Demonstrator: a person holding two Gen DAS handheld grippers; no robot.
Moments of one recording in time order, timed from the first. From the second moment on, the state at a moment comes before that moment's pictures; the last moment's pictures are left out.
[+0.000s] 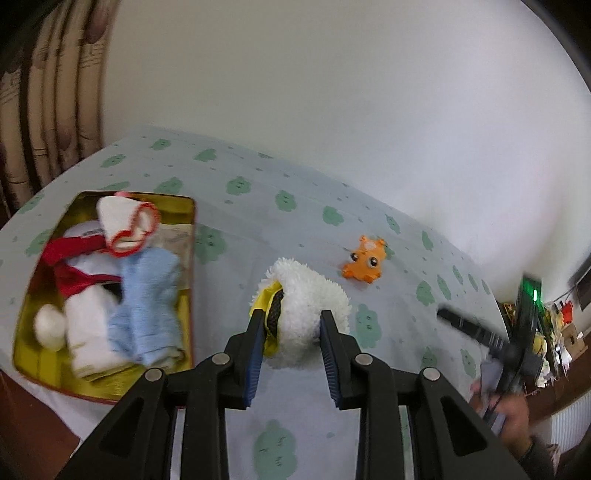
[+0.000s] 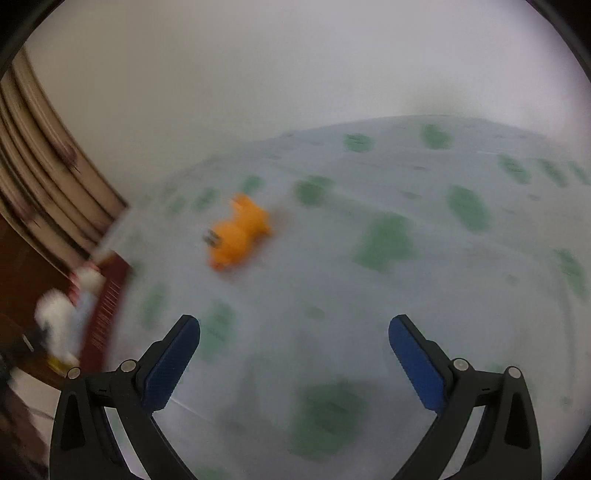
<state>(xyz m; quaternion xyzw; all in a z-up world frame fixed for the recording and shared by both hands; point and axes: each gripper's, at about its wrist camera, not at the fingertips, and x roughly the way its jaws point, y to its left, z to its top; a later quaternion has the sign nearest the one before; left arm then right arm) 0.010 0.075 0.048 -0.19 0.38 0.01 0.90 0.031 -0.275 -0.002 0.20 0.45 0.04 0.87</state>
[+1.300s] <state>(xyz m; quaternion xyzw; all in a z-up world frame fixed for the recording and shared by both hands) -0.069 0.226 0.034 -0.21 0.35 0.17 0.89 0.032 -0.210 0.024 0.28 0.46 0.10 0.84</state>
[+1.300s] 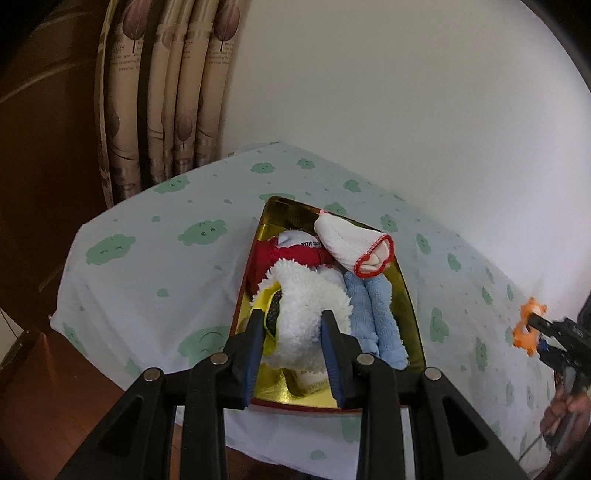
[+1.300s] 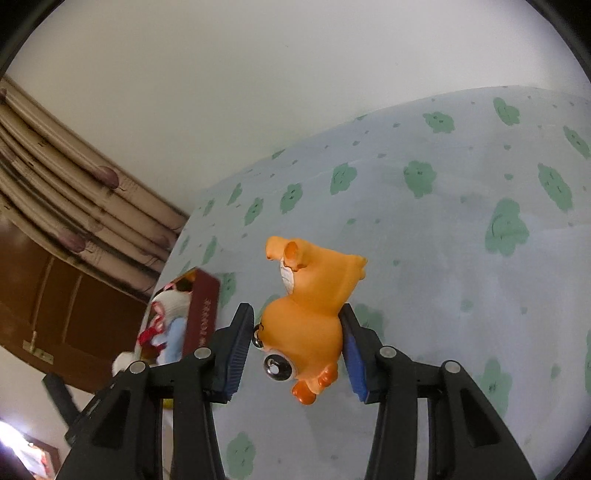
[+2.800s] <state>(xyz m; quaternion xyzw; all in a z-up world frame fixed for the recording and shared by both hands) -0.115 0.218 0.047 -0.14 0.28 0.34 0.89 0.087 0.069 0.022 0.08 0.51 0.35 0.78</state>
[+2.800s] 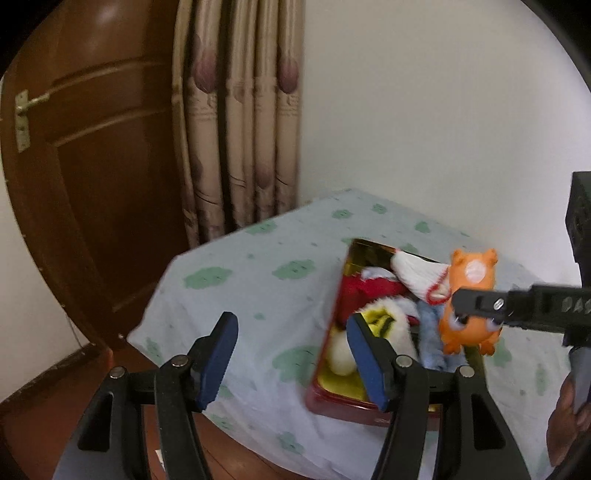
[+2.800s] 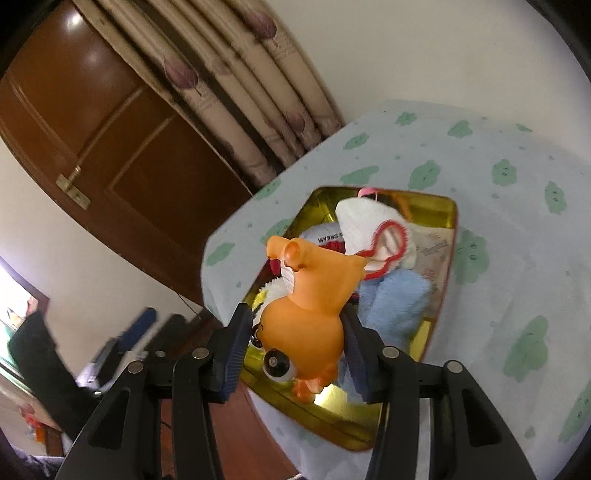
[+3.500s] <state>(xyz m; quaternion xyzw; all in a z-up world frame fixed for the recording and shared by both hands) -0.105 0.238 0.021 -0.15 0.33 0.33 0.87 0.102 0.097 -0.017 0.05 0.52 0.32 0.79</state>
